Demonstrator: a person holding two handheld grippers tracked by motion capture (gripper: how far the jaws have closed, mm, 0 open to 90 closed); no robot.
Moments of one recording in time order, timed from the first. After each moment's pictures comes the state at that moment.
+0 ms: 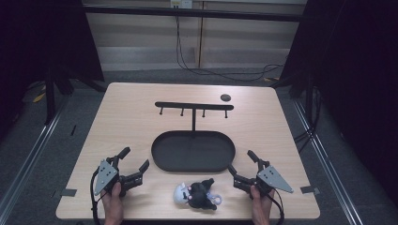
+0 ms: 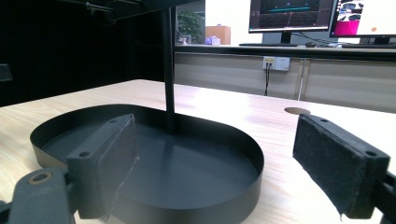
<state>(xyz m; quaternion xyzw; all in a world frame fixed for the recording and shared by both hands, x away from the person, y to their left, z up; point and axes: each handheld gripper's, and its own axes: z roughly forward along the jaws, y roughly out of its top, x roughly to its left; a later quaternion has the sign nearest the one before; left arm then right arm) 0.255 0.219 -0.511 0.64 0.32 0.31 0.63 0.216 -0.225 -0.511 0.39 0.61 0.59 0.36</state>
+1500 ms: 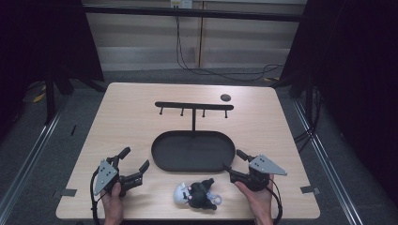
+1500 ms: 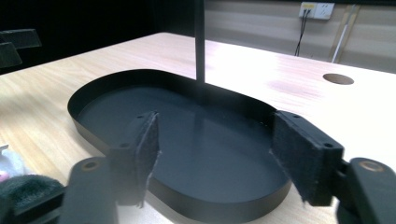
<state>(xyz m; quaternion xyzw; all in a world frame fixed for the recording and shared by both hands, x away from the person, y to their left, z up) 0.255 0.220 -0.511 0.64 0.32 0.31 0.63 0.228 -0.210 -0.476 0.40 0.69 0.53 0.28</state>
